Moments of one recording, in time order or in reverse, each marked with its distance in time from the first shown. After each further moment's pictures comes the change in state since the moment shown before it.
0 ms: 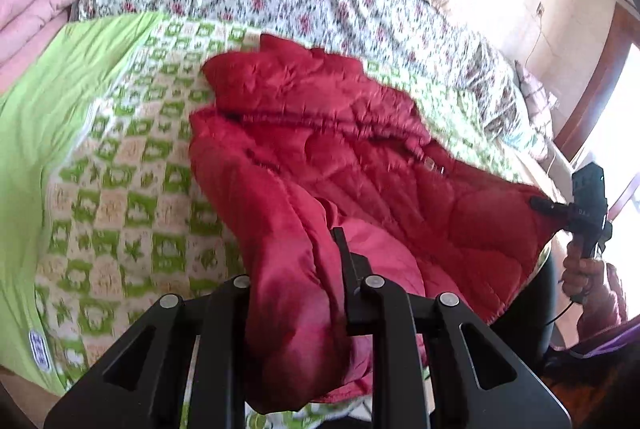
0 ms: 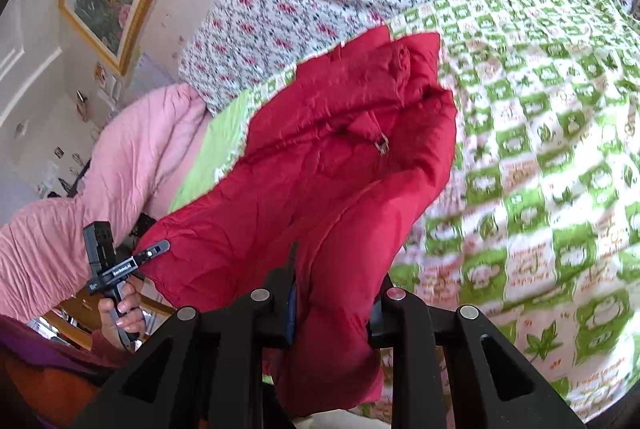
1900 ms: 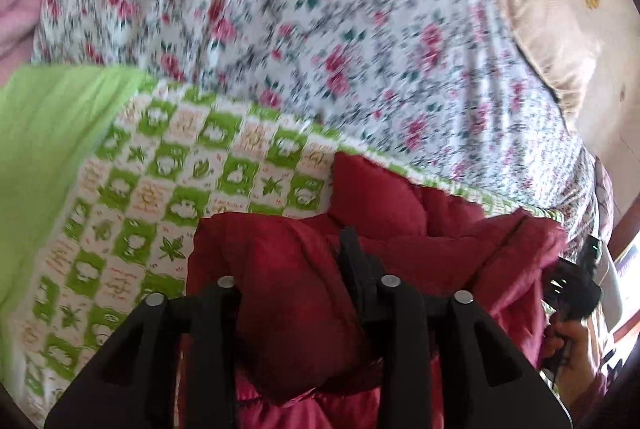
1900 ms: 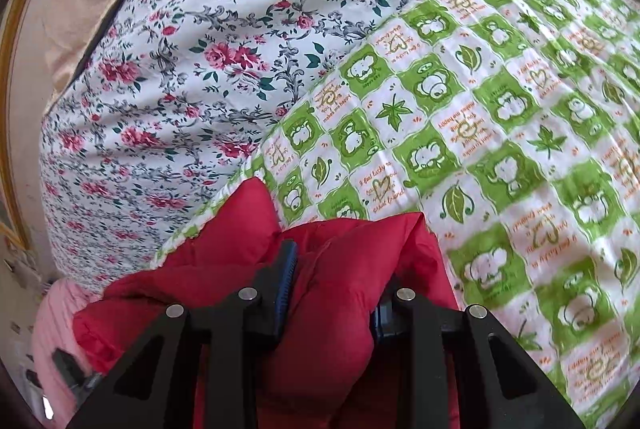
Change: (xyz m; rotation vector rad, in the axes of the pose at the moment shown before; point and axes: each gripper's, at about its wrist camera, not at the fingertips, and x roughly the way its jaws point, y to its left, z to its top) left arm 0.237 0.103 0.249 -0.157 -0.119 0.137; right arm 0.252 -0.145 0.275 0.383 -0.196 -0.268
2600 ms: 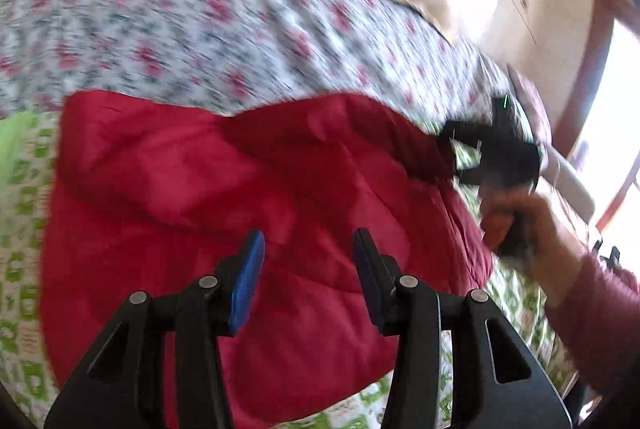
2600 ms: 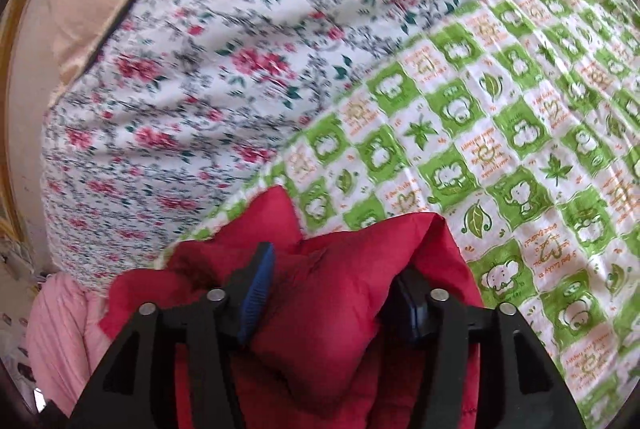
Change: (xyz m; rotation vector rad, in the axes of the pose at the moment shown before) left arm -0.024 -0.131 -0.066 0.303 0.076 -0.246; right arm -0.023 0.033 0.015 -0.026 0.002 0.022
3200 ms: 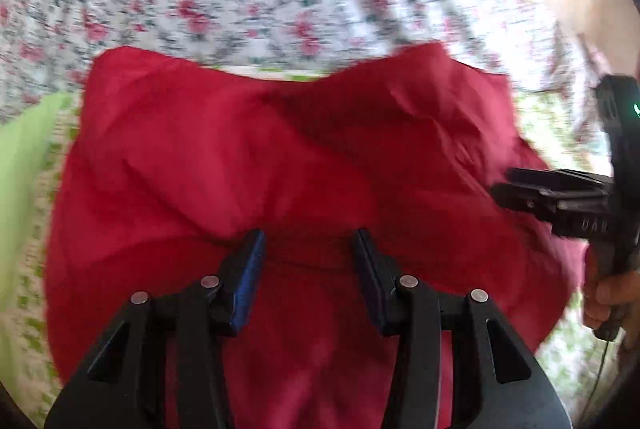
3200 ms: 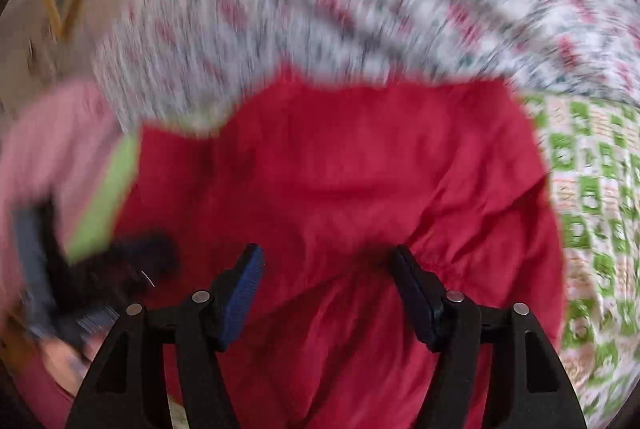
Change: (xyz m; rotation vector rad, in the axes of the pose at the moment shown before) left arm 0.055 0.036 0.000 -0.009 0.110 0.336; right arm 0.033 0.084 -0.097 -0.660 0.193 -0.079
